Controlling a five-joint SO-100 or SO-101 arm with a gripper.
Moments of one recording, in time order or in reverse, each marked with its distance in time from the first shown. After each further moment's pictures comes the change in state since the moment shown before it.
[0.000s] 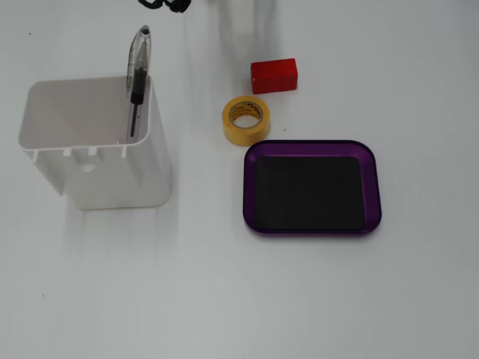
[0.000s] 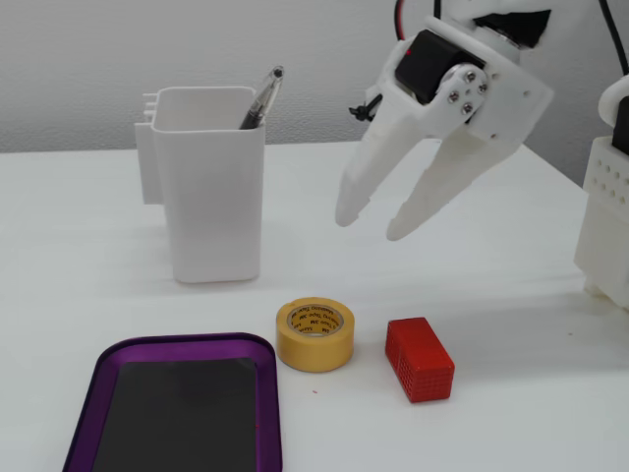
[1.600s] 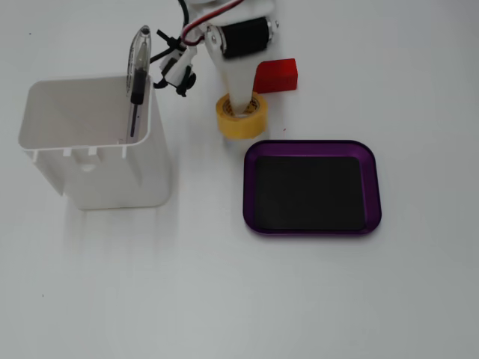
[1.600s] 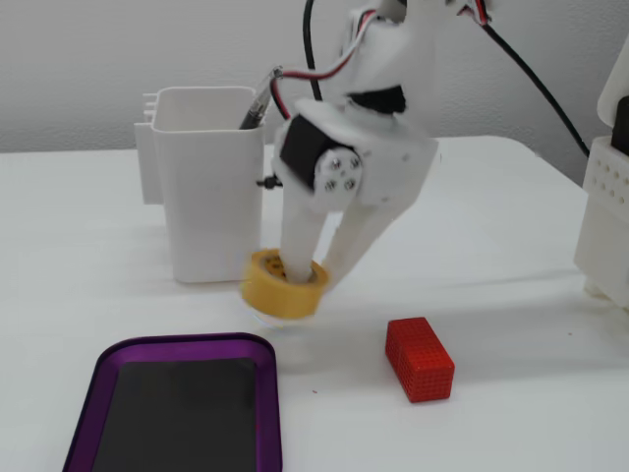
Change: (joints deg) arm 0.0 -32.5 -17.7 -9.9 -1.8
